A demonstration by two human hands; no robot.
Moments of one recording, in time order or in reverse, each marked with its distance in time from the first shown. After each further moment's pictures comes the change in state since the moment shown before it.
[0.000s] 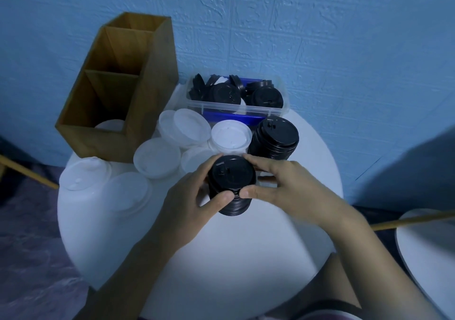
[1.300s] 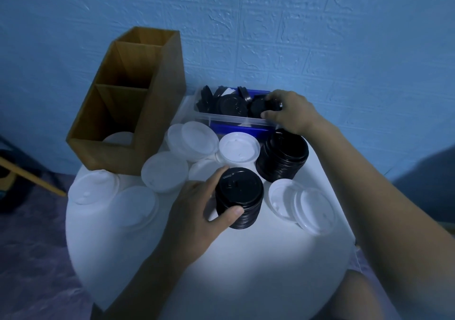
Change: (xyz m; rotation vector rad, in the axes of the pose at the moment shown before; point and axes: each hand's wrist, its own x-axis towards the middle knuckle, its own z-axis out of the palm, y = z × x) left_hand 0.002 -0.001 0.002 0.168 0.067 -0.022; right_hand 0.154 0.025 -0.084 -0.339 0.316 0.179
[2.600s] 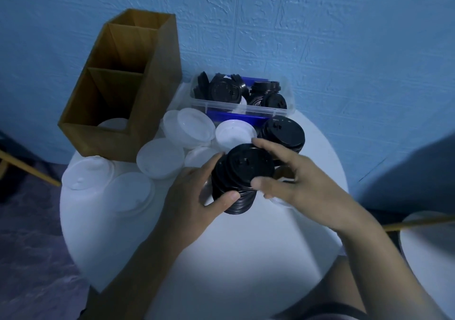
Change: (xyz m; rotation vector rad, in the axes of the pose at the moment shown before) left_hand 0.001 -0.002 0.000 -0.024 0.040 0.031; right_hand -0.182 -0.021 0.015 0.722 -0.267 -0.059
